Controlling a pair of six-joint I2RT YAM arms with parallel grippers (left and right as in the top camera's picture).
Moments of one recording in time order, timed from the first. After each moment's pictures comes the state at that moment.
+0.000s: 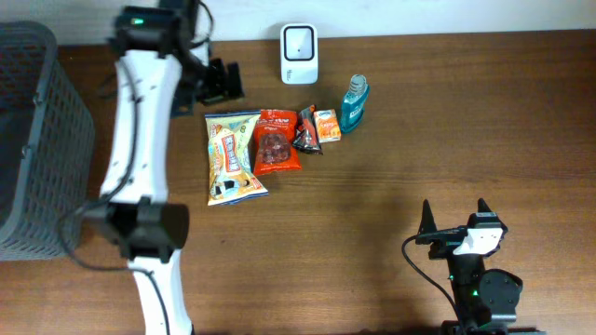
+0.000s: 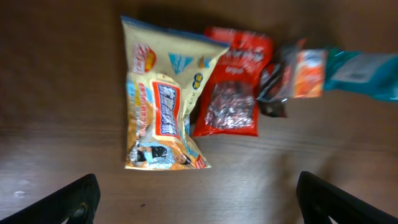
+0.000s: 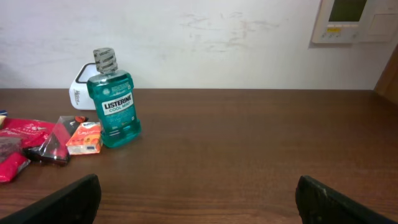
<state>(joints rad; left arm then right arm) -0.12 2.20 2.57 -1.69 0.16 -0.31 -0.06 0.01 0.01 -0.07 -0.05 0.00</state>
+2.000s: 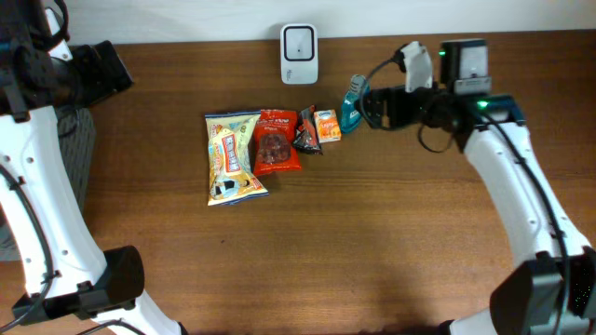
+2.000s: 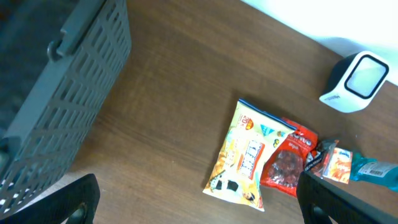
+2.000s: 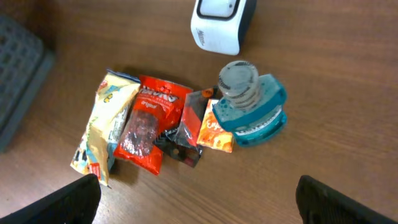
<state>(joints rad) 0.17 1.90 2.59 -1.69 -0.02 -0.31 0.10 1.67 1.46 -0.60 -0.46 0.05</state>
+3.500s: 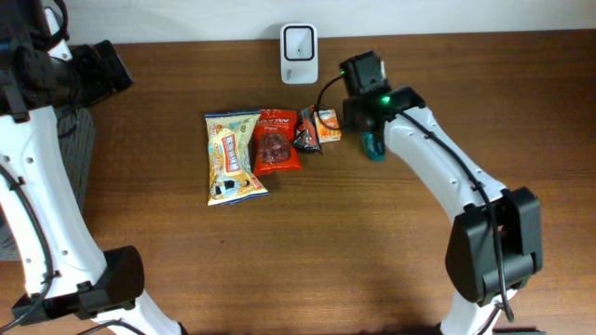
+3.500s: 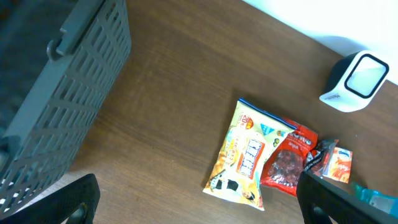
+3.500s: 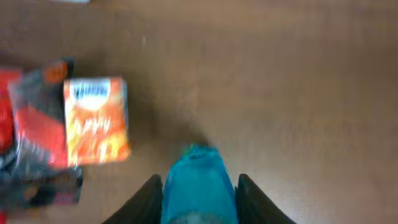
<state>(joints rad) 0.17 1.90 2.59 -1.69 -0.02 -0.31 0.39 1.93 1.59 -0.76 0.32 0.24</state>
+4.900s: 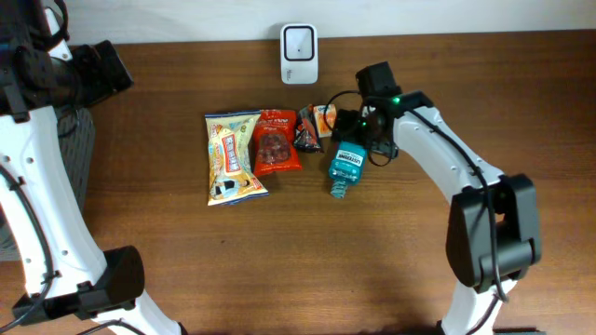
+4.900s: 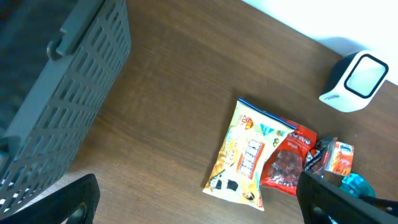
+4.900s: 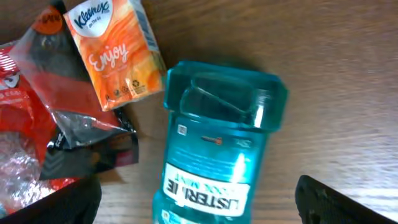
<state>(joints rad) 0.17 1.90 2.59 -1.69 -0.02 -0.31 0.30 1.99 1.52 -0.75 -0.08 0.56</state>
